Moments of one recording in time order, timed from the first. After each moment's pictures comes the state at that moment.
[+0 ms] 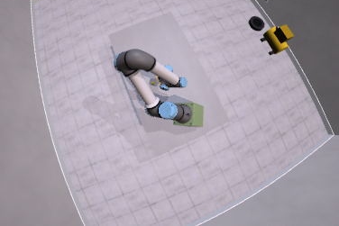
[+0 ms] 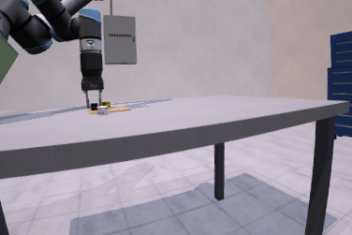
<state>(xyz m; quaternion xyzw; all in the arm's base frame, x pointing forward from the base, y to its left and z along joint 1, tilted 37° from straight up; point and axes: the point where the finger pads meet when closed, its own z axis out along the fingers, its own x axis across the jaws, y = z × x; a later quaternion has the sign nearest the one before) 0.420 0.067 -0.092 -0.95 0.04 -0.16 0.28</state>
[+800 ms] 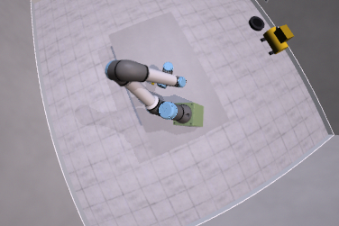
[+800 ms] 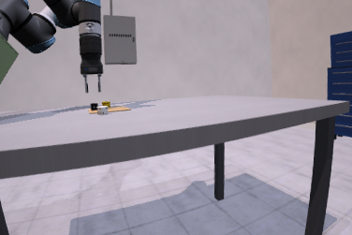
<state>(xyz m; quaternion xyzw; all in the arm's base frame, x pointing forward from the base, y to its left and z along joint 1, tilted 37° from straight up) 0.402 0.038 -0.047 -0.95 0.04 -0.16 0.28</state>
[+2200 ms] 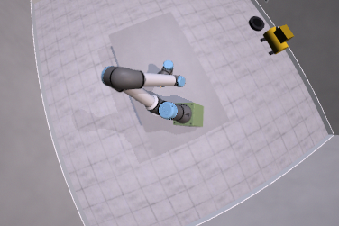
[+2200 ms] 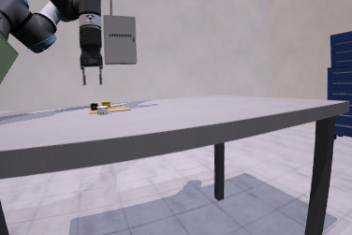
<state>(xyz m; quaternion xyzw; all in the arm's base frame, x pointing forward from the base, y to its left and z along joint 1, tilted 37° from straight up) 0.393 0.024 -0.025 -0.95 0.04 -0.16 0.28</state>
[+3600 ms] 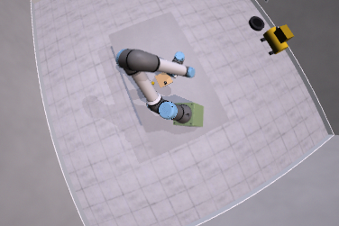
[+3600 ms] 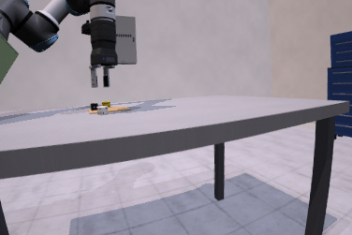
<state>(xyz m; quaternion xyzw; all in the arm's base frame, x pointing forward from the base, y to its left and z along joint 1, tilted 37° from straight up) 0.423 -0.070 -0.089 -0.92 -0.24 -0.23 0.22</state>
